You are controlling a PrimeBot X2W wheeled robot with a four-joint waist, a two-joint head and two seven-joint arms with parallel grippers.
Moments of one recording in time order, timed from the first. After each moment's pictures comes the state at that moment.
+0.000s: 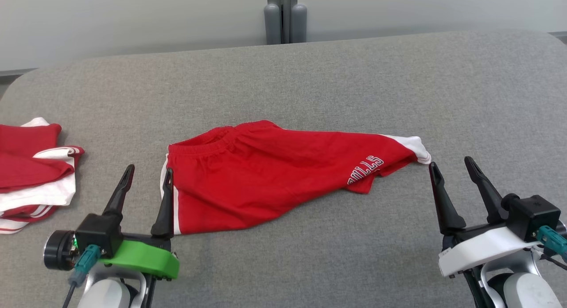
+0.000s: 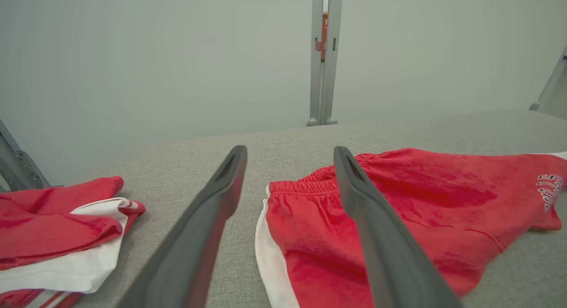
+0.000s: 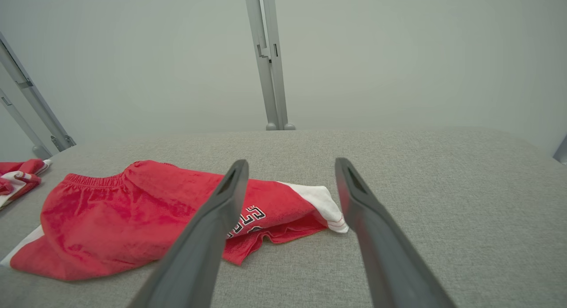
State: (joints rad) left arm -0.15 0.34 -0.35 0.13 -0.42 0.10 -0.26; right arm 0.01 -0.12 0.03 -0.09 0.21 0.13 -0.06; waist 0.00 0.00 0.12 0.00
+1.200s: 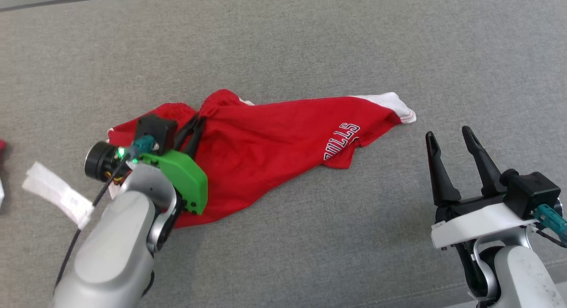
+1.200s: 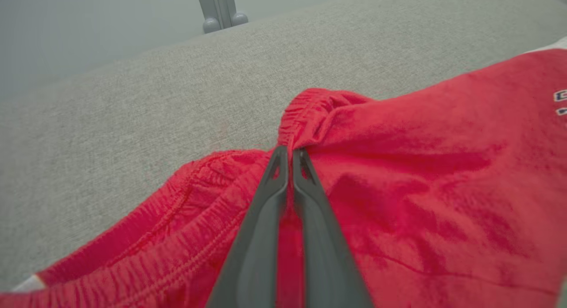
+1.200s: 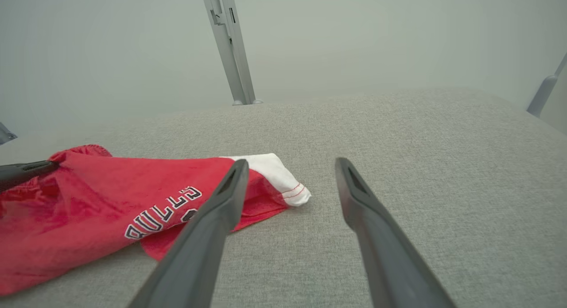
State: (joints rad) left arm -0.59 0.28 -0.54 0.44 -0.44 -0.05 0.06; right arm -0.11 -0.10 0.04 -0.03 0.21 0.13 -0.13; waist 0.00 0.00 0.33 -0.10
